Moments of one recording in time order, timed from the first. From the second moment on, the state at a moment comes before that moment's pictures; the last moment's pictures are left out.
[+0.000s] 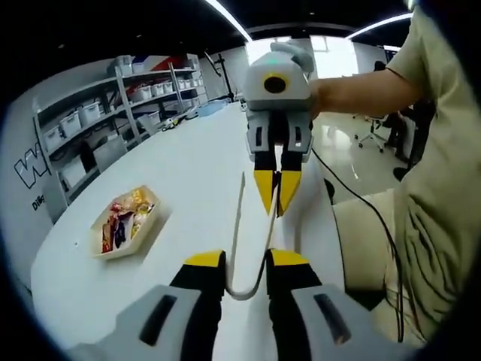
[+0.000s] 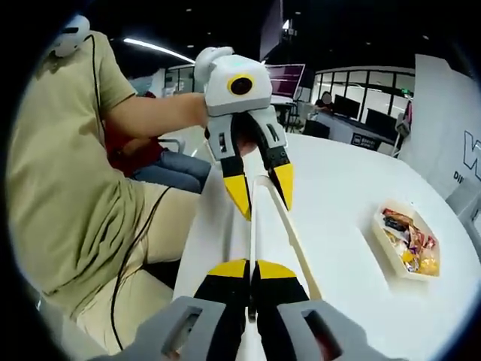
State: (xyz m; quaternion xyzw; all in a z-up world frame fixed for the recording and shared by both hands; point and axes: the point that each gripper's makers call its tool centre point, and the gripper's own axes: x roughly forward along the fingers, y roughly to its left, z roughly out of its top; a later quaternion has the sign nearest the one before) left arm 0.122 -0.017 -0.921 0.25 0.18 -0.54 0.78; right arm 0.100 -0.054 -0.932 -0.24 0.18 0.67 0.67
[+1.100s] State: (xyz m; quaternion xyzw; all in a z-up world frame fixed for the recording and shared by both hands) left arm 0.126 -0.008 -0.930 0.27 0.20 -0.52 0.78; right arm 0.105 -0.052 -0.938 -0.27 0.19 0.67 0.67
